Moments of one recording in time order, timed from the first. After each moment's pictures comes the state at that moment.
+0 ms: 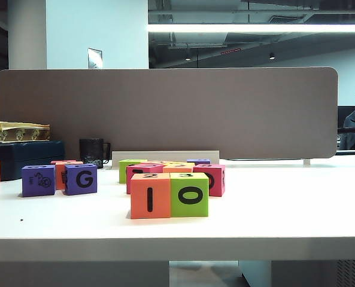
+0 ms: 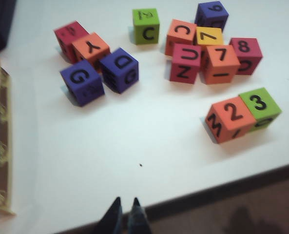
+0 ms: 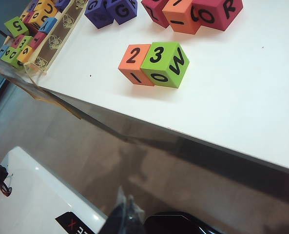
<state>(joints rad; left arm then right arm) -0.65 0.52 0.88 -0.93 -0.31 -0.19 0.02 0.42 0.67 -0.96 -0.73 0.10</state>
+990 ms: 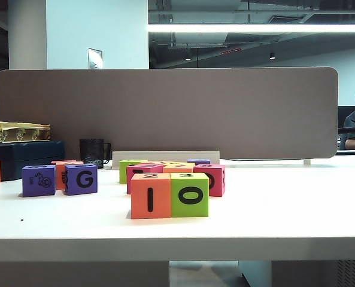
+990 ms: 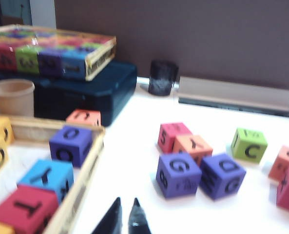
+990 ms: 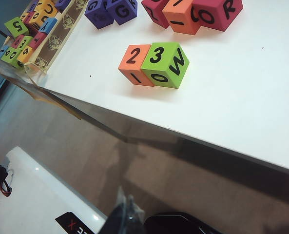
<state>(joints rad) 0.00 0.14 0.14 -0.01 -0.07 -0.08 0.02 0.42 0.67 -0.96 -0.73 0.10</state>
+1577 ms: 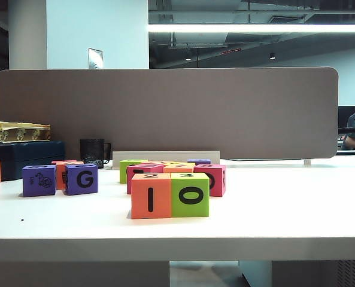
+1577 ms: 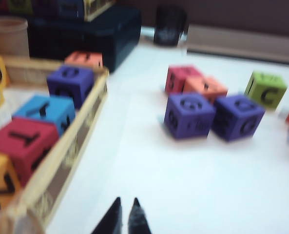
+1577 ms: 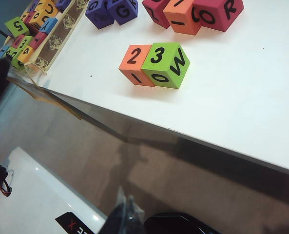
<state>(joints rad) 0.00 0.00 0.01 -0.15 -0.07 -0.08 0.02 0.42 0.67 -0.96 -0.73 0.10</state>
